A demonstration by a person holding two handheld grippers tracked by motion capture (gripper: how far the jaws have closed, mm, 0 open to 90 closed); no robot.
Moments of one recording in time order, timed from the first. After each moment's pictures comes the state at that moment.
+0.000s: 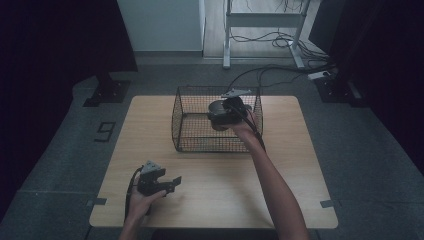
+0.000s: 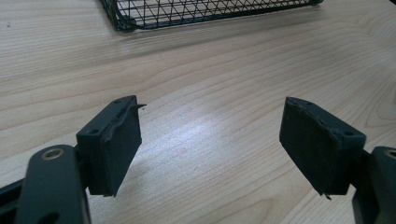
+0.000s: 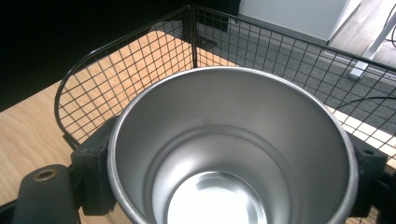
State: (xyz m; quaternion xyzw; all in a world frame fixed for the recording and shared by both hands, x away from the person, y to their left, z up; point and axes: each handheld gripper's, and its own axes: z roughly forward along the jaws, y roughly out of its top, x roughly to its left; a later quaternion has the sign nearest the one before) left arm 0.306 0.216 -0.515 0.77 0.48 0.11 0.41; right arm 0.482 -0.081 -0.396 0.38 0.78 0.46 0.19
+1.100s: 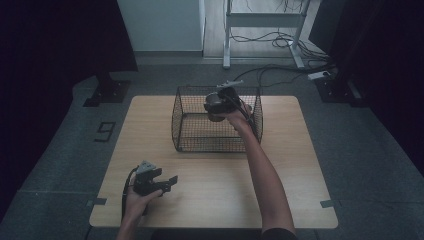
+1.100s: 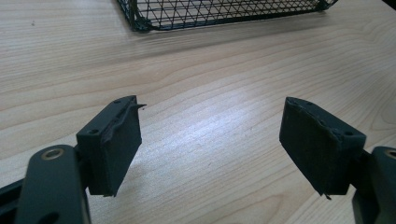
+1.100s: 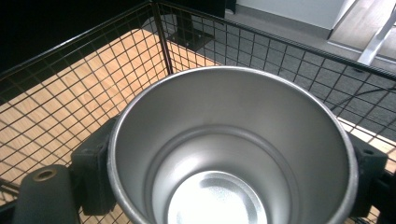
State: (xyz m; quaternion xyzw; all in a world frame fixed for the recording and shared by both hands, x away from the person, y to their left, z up) left arm 0.305 0.227 -0.513 0.76 0.49 0.12 0.42; right arm 0.547 -0.067 -0.418 0.40 0.78 0.45 0.17
